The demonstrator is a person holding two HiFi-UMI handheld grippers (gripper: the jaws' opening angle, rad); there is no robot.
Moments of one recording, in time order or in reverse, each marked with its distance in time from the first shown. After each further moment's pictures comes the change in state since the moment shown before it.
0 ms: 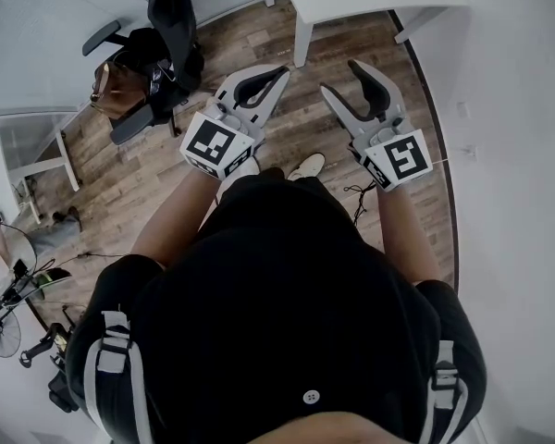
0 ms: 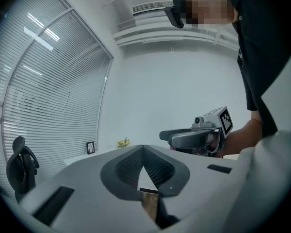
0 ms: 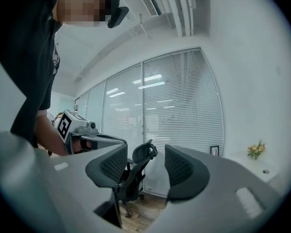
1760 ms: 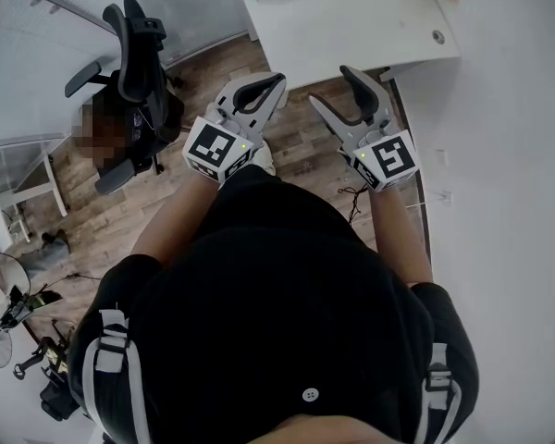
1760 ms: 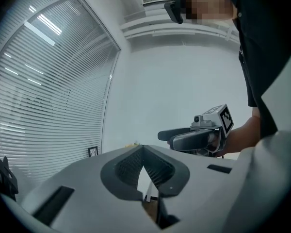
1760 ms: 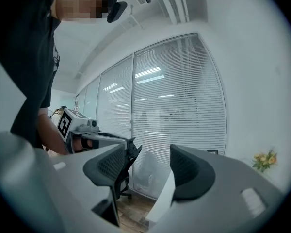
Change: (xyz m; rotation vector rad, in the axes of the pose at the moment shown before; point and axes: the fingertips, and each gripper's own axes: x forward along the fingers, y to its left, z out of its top) left arm 0.197 0.149 0.018 -0.012 -0.007 0.034; right arm 0.125 -0.213 0.001 -0.016 0.055 0.048
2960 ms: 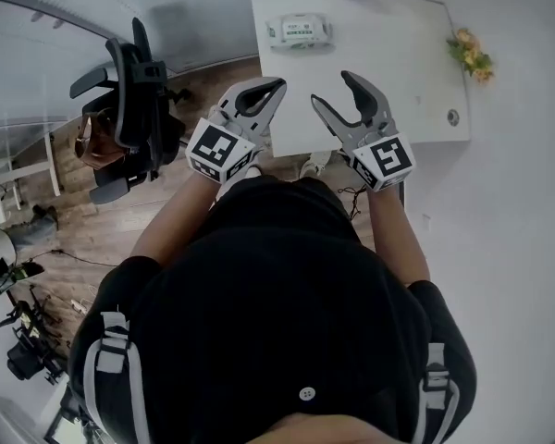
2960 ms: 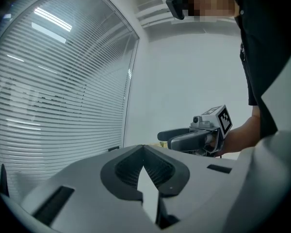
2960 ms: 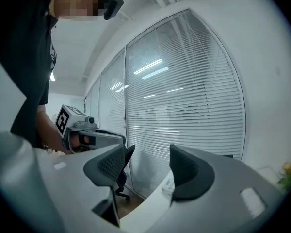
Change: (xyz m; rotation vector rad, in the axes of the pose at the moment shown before) left arm 0.139 0.183 -0.001 -0.047 0.057 0.190; right arm 0.167 -0.184 -0.015 0.036 0.042 0.170
